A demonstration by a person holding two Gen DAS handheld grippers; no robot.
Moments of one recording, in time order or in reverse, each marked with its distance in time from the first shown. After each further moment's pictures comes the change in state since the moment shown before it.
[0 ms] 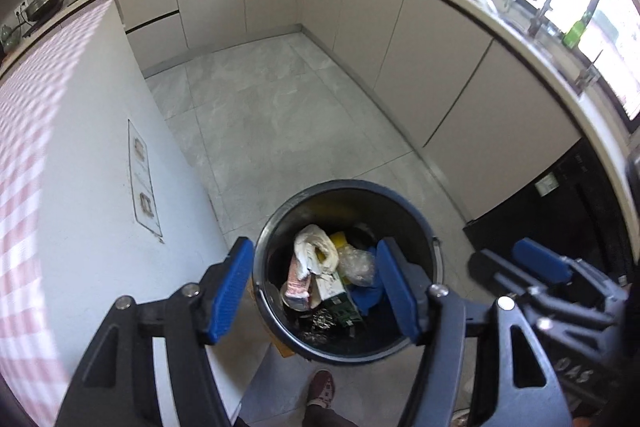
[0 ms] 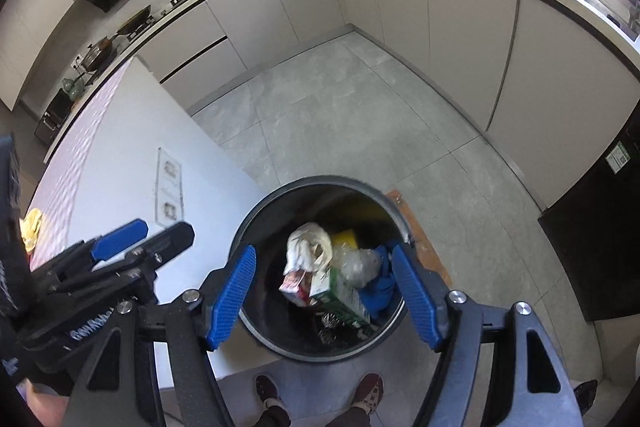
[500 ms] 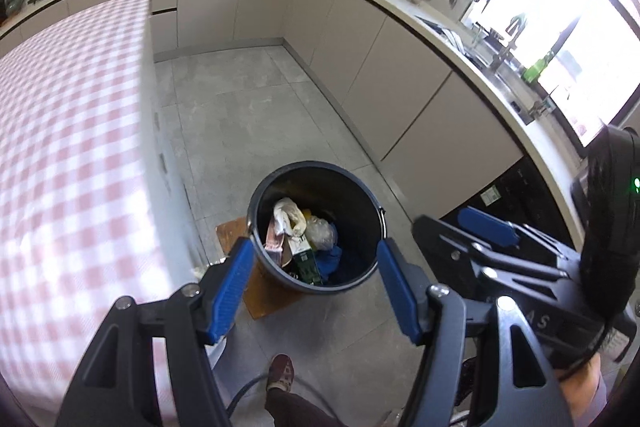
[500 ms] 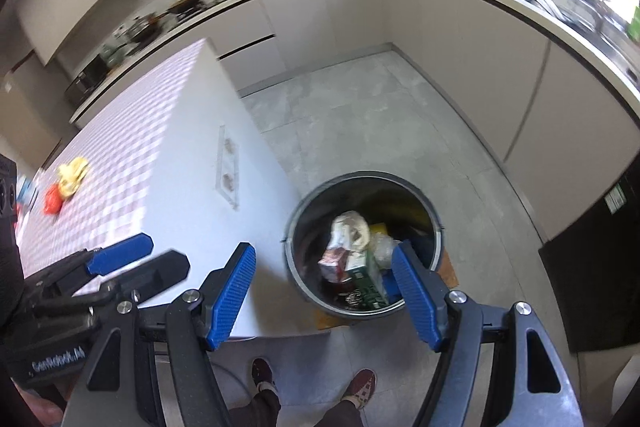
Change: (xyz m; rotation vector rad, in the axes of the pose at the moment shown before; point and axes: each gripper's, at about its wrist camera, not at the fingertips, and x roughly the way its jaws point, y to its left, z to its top) left arm -0.096 0.048 -0.057 -0.091 -0.054 -0.154; right arm -0.081 0.073 -0.033 -0.181 -0.035 0.059
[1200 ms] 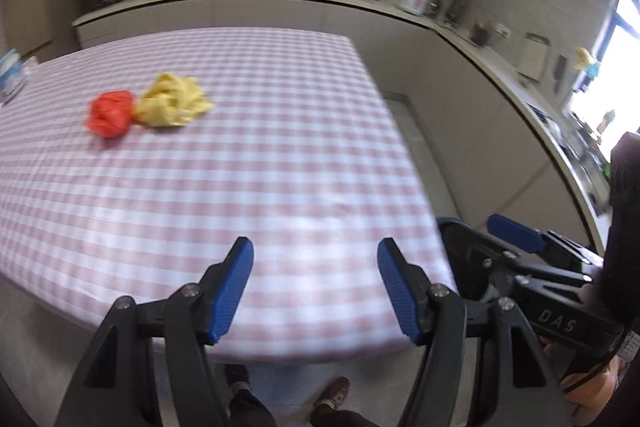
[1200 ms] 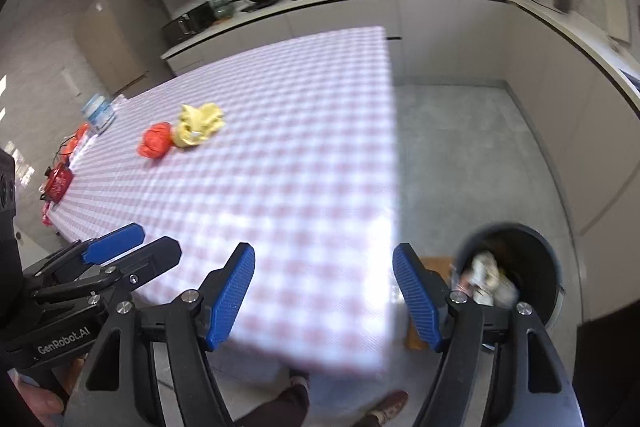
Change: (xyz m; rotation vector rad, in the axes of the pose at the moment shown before) left arm -0.121 0.170 -0.034 -0.277 -0.194 0.341; right arm 0.009 0.230 0.008 -0.299 0.008 0.237
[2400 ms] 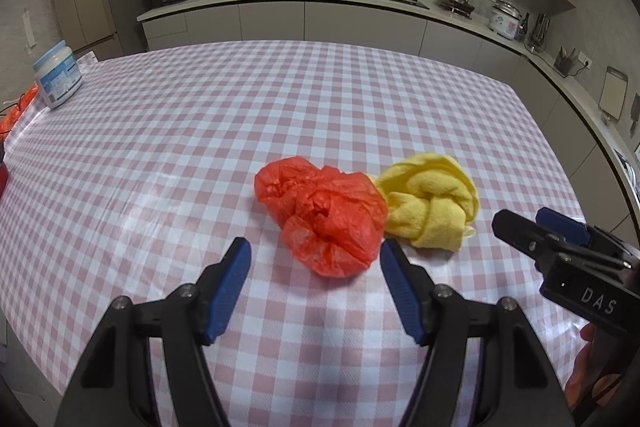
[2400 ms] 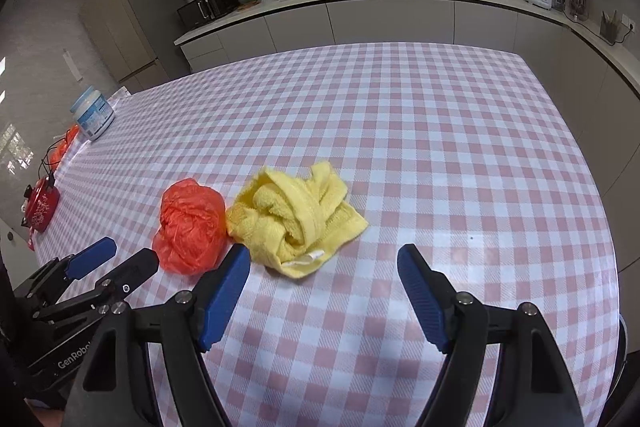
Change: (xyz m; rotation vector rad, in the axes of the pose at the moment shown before) left arm 0.074 0.236 0.108 -0.047 -0.023 0.205; right arm 0.211 0.201 0.139 -0.049 0.027 0.003
